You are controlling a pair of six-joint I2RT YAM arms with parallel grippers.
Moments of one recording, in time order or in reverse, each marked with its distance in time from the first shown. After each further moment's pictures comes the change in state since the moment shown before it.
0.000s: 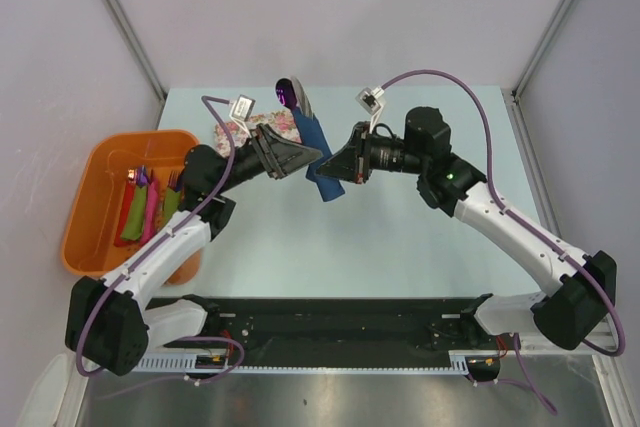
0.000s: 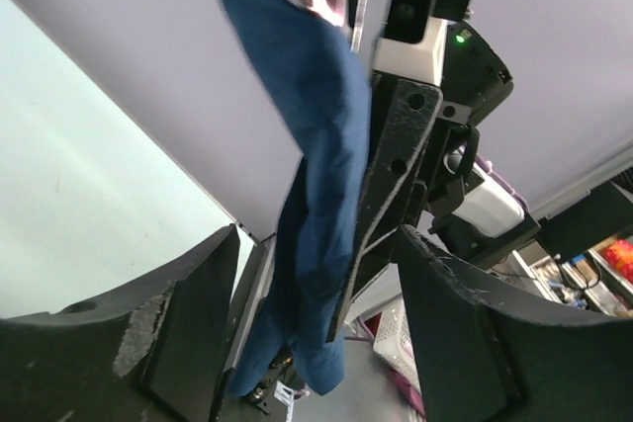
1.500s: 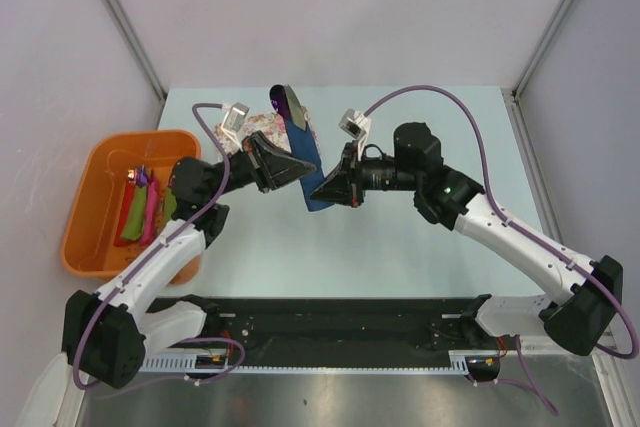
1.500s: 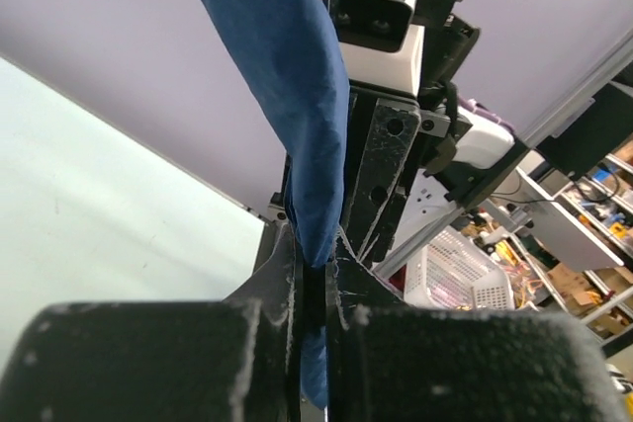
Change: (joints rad) left arm 0.021 -0.055 -0.048 0.153 0.144 0.052; right arm 0.112 -0.046 -0.029 -0.084 0.017 -0.233
